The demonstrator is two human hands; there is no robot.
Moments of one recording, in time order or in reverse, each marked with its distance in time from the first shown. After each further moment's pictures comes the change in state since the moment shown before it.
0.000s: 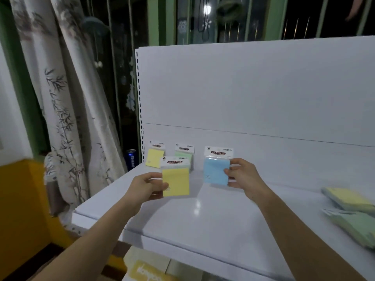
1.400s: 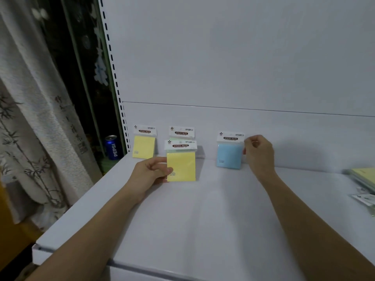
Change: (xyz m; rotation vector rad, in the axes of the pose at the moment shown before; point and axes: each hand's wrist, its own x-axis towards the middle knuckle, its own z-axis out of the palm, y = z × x) left_hand 0.120 -0.036 -0.003 -0.100 -0.188 -0.003; right_hand 0.111 0.053 0.011 -0.377 0.557 -0.231
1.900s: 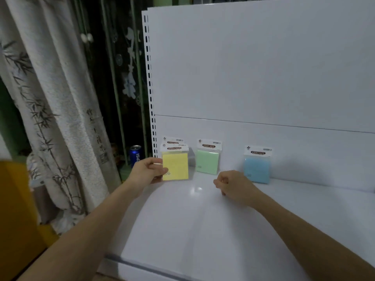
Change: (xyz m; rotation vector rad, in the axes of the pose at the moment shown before) left_hand 0.022 0.027 -0.096 0.116 0.154 -0.006; right_hand -0.077 -0.037 0.077 -0.475 -0.706 -0.223
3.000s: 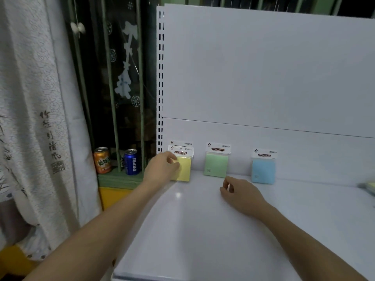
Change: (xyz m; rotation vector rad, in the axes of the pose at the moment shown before) left_hand 0.044 0.011 -0.007 0.682 0.026 0.289; right_hand -0.007 -0.036 0.034 -0.278 0.141 0.174
